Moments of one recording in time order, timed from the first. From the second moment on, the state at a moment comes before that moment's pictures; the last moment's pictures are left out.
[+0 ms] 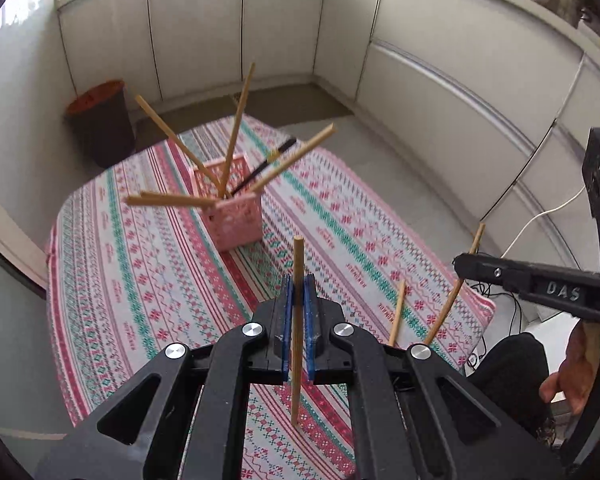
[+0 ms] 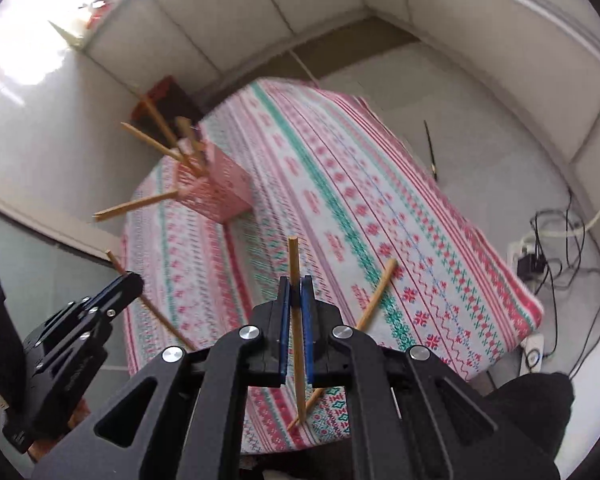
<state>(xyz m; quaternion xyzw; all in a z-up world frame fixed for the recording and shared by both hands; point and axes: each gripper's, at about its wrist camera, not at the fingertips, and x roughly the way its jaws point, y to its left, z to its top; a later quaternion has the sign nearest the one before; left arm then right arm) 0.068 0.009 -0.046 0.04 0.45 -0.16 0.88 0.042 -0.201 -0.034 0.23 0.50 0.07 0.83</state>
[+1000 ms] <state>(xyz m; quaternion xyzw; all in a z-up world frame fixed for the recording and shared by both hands) 0.157 0.041 0.079 -0.03 0.29 -0.06 0.96 0.123 -0.197 0.138 0.20 0.35 0.15 0.90</state>
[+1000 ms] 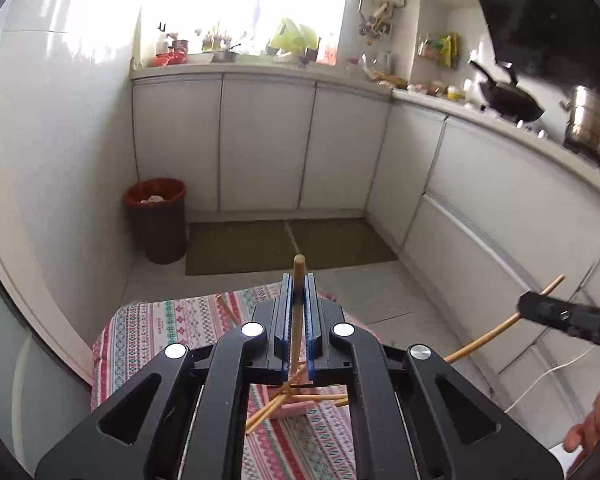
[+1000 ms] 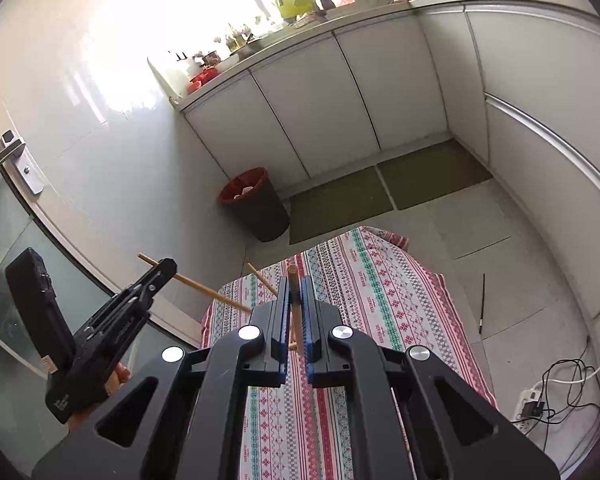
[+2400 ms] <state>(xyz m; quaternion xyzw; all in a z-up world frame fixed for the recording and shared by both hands) 0.124 0.123 0.091 -0.14 0.26 0.00 0.95 0.194 -0.123 0.055 0.17 0.41 0.14 0.88</state>
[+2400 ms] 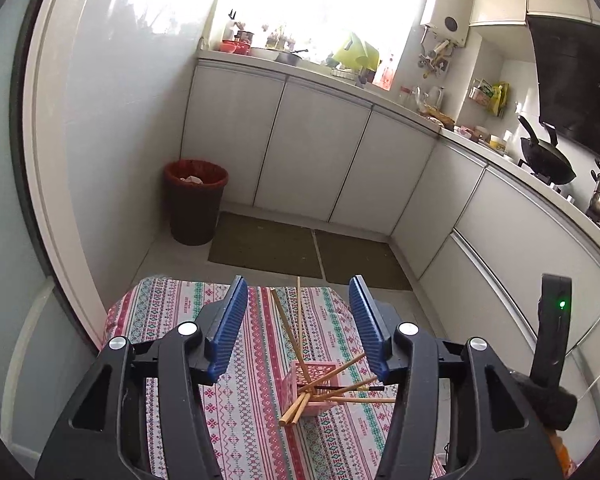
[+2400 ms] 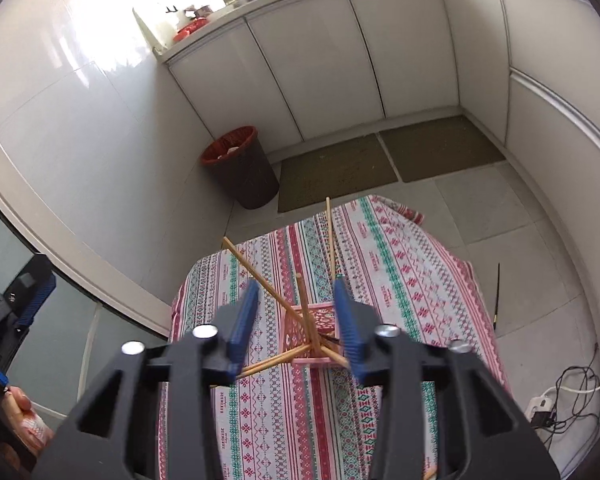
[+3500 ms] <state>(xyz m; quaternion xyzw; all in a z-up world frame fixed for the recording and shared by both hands) 0.345 0.098 0.056 0.00 0.53 -0.03 0.84 0.231 -0.262 -0.180 0.46 0.50 0.03 0.73</state>
